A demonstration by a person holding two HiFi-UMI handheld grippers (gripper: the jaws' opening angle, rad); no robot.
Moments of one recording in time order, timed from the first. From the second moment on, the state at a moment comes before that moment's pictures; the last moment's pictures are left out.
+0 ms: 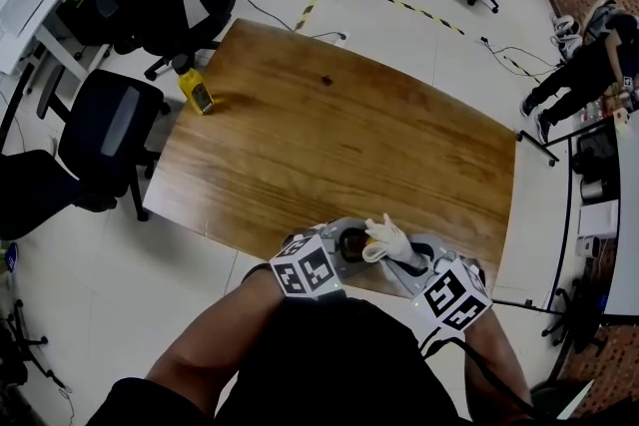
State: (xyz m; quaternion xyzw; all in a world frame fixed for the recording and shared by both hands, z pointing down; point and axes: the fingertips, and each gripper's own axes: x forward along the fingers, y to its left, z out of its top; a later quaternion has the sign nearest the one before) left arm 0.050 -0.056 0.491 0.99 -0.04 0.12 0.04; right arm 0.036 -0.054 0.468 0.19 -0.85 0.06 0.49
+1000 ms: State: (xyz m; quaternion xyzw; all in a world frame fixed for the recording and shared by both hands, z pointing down) left arm 0.027 -0.056 0.497 0.98 -0.09 0.18 0.06; right arm 0.103 -0.041 0.496 0.21 -0.87 0.19 0.41
